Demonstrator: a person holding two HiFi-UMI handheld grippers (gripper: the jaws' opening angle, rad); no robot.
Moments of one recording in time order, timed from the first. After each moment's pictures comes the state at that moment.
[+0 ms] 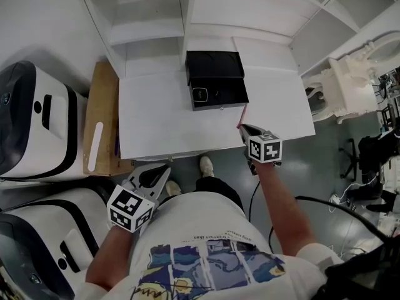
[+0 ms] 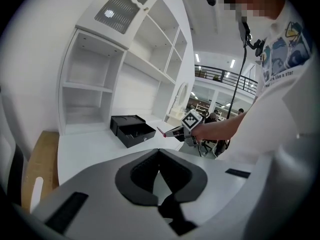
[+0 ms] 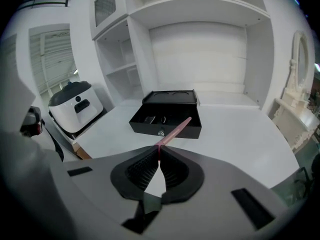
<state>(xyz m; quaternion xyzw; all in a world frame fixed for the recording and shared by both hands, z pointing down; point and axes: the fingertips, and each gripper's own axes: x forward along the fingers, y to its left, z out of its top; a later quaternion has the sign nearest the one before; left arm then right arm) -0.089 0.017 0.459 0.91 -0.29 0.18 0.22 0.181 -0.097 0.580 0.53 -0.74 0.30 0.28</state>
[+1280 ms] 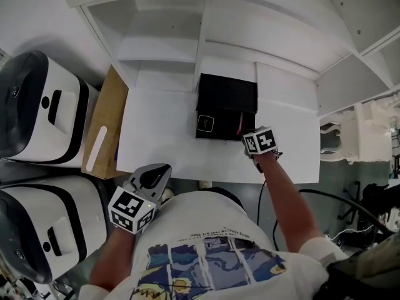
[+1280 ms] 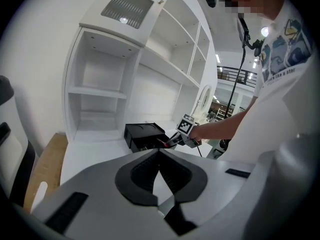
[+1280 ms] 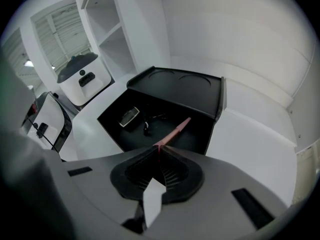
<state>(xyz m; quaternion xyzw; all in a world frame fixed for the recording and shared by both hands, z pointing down) -0.051 -0.082 0.450 0.87 -0.40 0.17 0.24 0.191 -0.236 0.635 0.36 -0.76 0.30 0.45</state>
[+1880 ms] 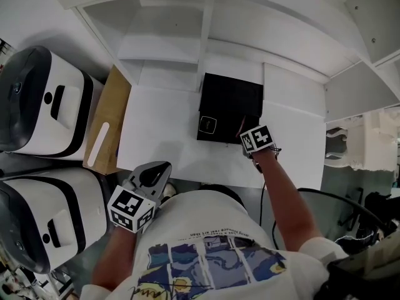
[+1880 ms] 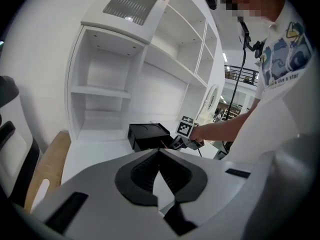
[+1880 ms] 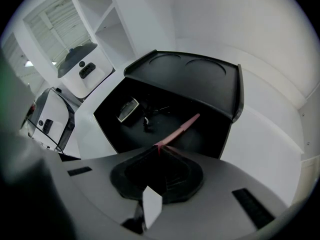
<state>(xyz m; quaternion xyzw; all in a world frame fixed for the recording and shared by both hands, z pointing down) -0.046 -0.101 0.449 0.85 -0.43 0.18 0.25 0.179 -0.239 0.656 0.31 -0.74 0.33 0.50</state>
